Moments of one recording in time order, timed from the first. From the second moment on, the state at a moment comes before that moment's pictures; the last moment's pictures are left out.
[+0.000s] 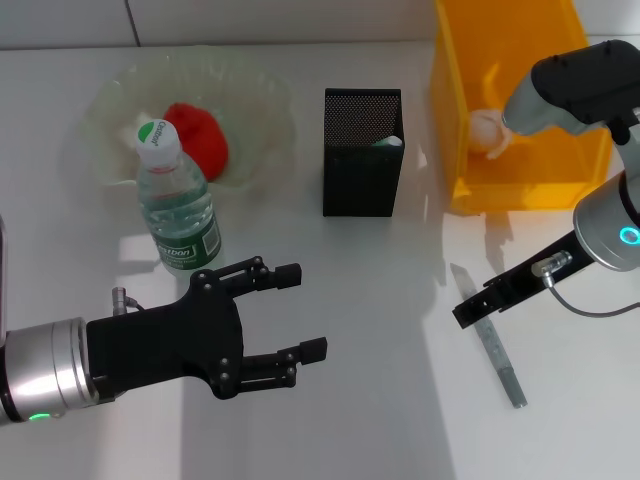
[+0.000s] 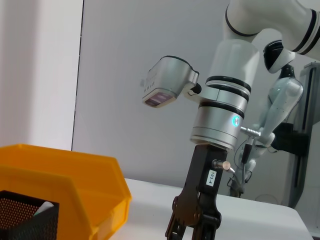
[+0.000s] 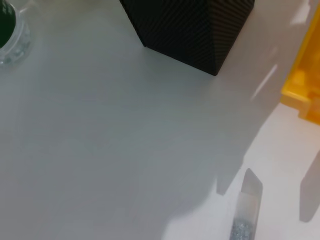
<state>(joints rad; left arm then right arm) -0.31 -2.07 1.20 0.49 1.48 1.62 -0.92 0.48 2.09 -1.54 -1.43 -2.59 -1.56 2.96</state>
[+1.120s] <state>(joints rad) -0.30 -2.07 1.20 0.49 1.48 1.62 -0.92 0.52 2.09 -1.57 -1.33 -2.59 -1.52 2.96</state>
